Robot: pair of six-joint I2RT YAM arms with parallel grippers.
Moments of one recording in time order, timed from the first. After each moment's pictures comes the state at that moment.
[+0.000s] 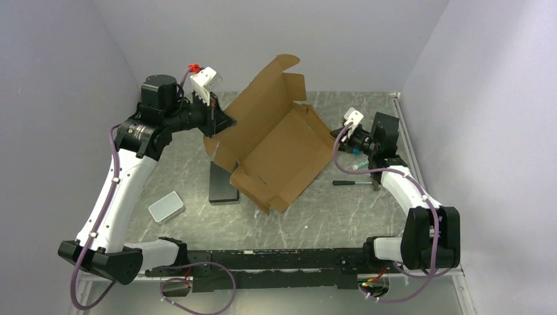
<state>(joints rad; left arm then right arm) -0.30 1.23 1.57 -0.73 0.63 0.01 0.03 1.28 0.74 0.26 -0.77 -0.49</state>
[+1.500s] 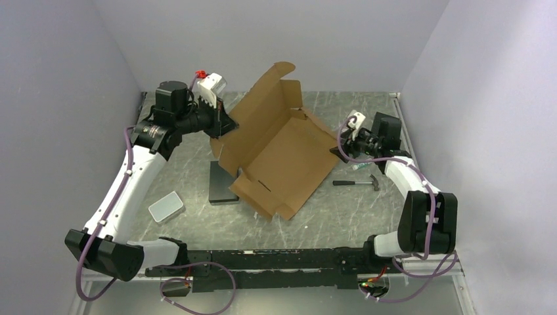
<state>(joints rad) -0.30 1.26 1.43 -0.62 0.57 -0.05 -0.05 1.41 0.83 0.00 -0.87 -0.60</state>
